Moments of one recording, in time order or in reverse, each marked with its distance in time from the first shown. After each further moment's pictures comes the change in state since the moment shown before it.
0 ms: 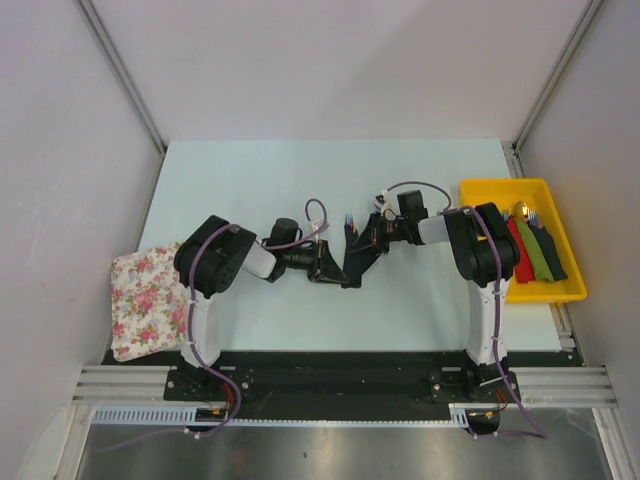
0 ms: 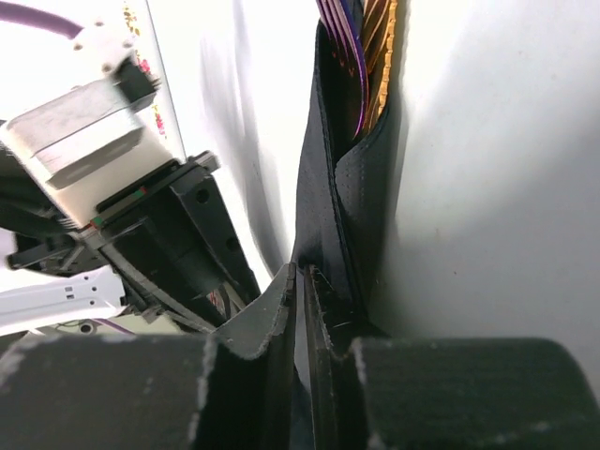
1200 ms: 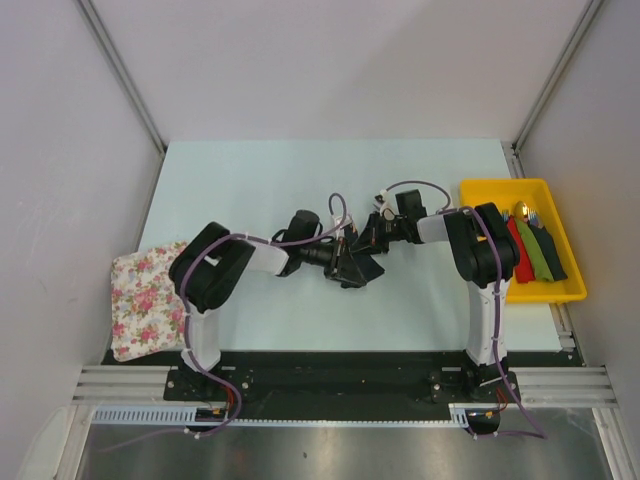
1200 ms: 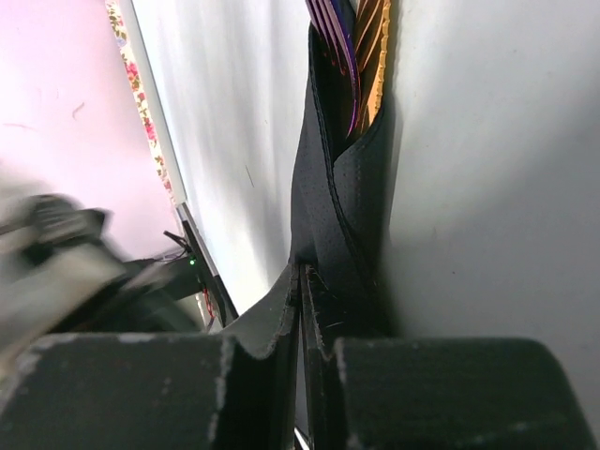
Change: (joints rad) left arm -0.127 -0.091 0.084 -0.211 -0.022 0.048; right arm 0.008 -0.006 0.007 -0.030 0.030 -0.008
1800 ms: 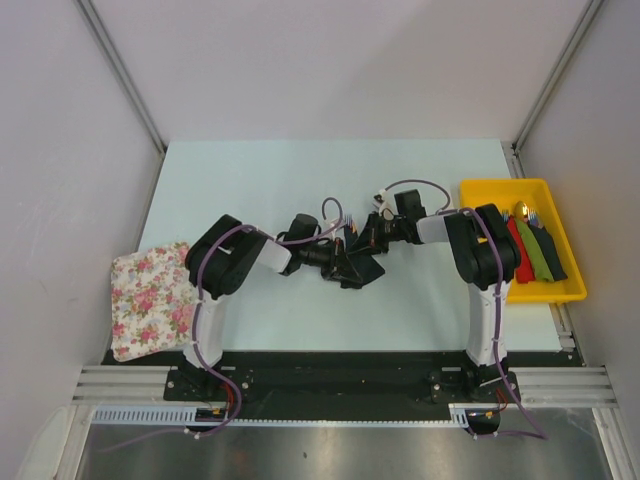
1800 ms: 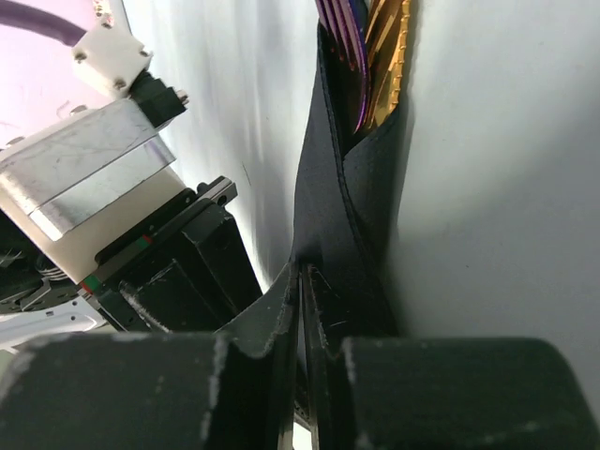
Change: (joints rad) left arm 0.042 0.117 0.059 0.018 -0.074 -0.024; right arm 0.010 -0.018 -0.005 -0.018 0.024 -0.028
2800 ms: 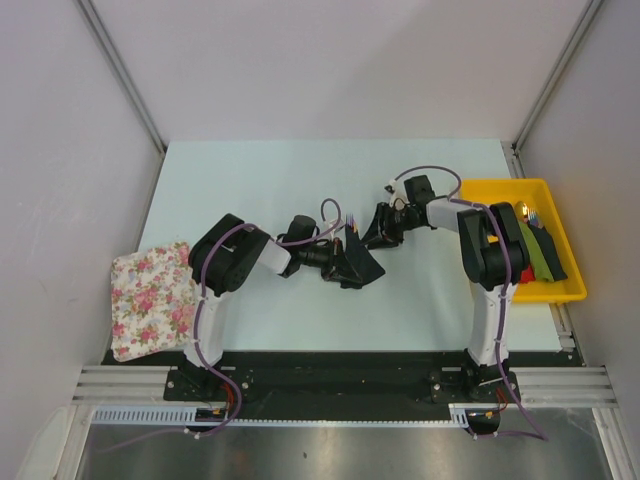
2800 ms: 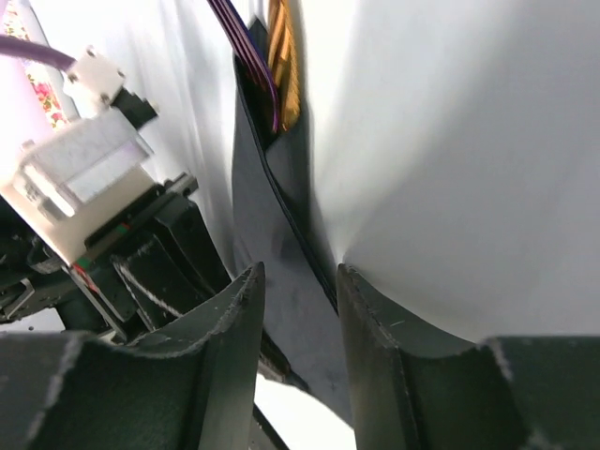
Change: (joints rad) left arm 0.016 0.043 -0.008 0.097 0.048 -0.078; right arm -0.067 -0.042 0.147 -0.388 0.137 -0.210
